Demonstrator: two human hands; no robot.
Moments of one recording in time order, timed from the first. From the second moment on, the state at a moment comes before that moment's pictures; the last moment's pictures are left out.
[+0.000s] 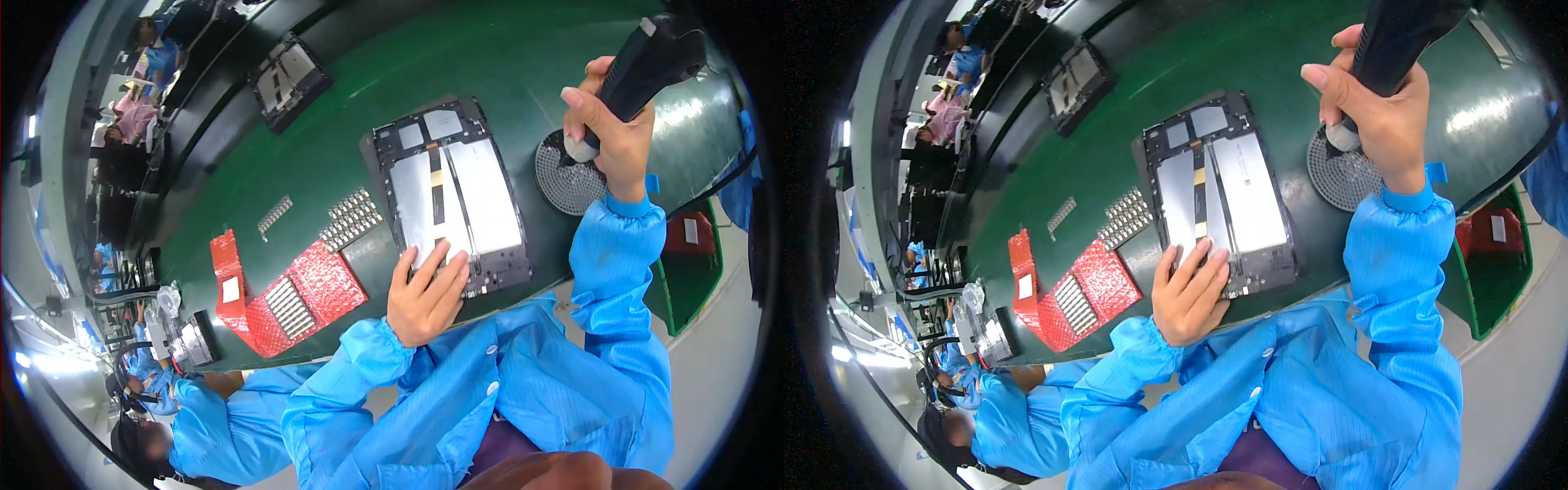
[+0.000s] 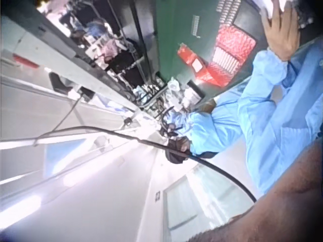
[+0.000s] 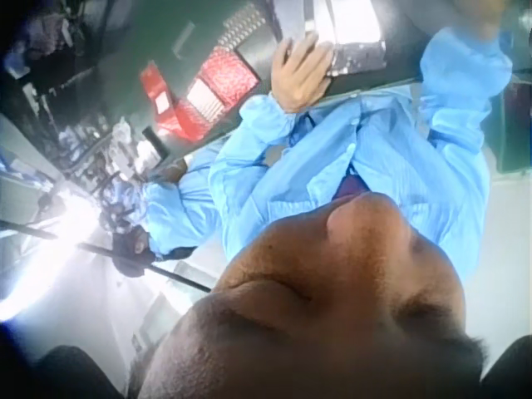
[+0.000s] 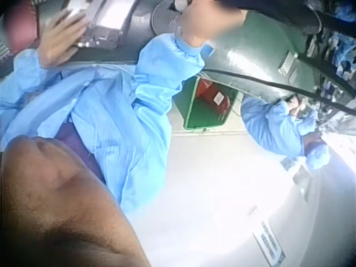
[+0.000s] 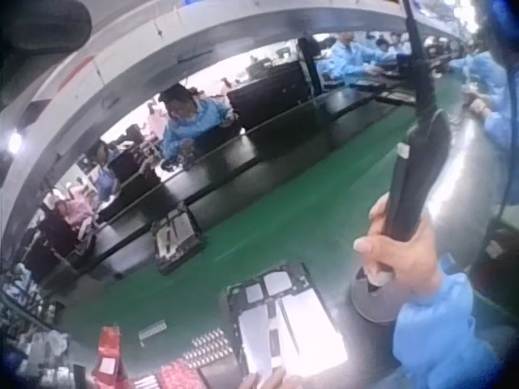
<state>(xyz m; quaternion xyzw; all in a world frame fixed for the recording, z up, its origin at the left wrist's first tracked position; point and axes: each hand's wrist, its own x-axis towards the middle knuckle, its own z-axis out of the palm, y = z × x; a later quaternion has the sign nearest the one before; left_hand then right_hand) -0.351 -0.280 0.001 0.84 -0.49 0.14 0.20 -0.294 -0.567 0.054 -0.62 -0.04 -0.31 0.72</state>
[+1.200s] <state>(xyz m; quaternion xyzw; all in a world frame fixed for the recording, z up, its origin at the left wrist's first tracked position) -0.307 -0.299 -0.002 0.85 -0.28 0.17 0.41 -0.302 -0.575 0.022 -0.65 -0.04 -0.32 0.69</state>
